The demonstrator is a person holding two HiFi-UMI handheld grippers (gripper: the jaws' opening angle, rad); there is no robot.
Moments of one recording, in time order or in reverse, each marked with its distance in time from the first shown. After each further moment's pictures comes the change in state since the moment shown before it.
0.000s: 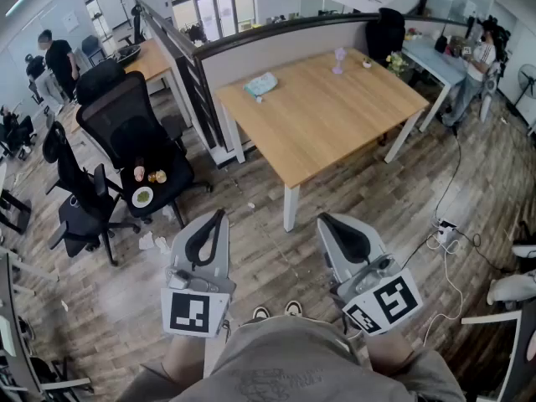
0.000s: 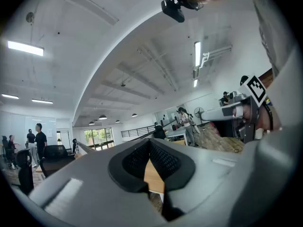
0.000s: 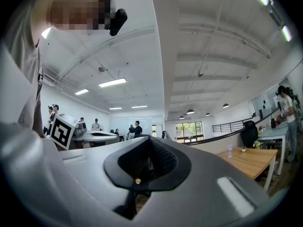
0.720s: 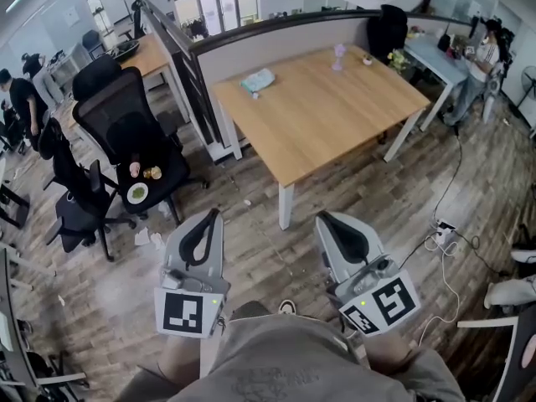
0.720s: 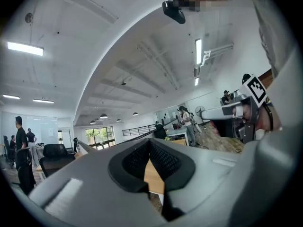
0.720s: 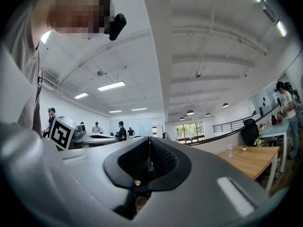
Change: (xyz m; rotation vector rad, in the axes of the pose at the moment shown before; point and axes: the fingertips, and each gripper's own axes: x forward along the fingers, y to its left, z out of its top) left arm 0.021 -0.017 -0.003 -0.006 0.016 0.016; right arm -0.007 -0.032 -0.005 0.025 -0.028 0.007
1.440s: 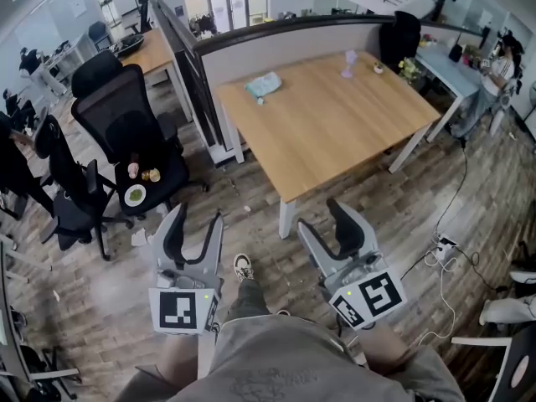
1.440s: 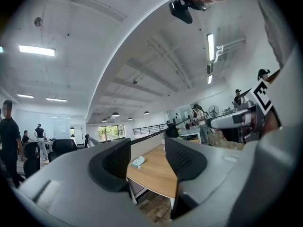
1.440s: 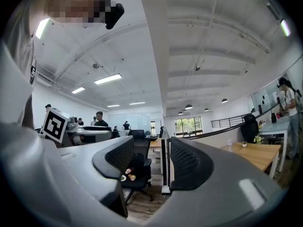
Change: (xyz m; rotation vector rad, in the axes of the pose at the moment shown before) left arm 0.059 0.055 -0.015 -0.019 -0.061 0.146; right arm 0.072 -0.058 -0.041 0.000 0.073 -0.010
